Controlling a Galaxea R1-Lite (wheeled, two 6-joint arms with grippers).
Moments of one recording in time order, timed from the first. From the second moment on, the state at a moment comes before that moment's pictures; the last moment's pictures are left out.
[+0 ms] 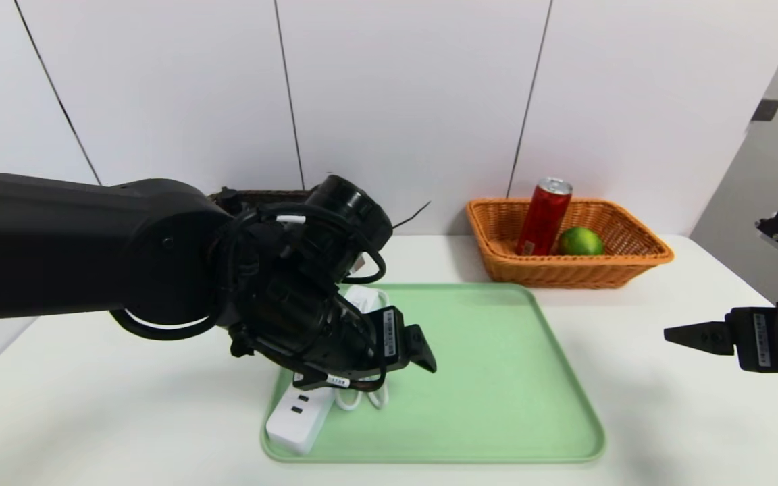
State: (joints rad) left arm -0.79 1.83 -1.39 0.49 -0.14 -0.80; right arm 0.08 1.29 -0.84 0.31 -0.03 0.09
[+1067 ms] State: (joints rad) left arm -0.80 1.93 -1.47 0.55 -0.01 -0.78; right arm 0.05 1.34 -0.84 0.27 -0.03 0.09
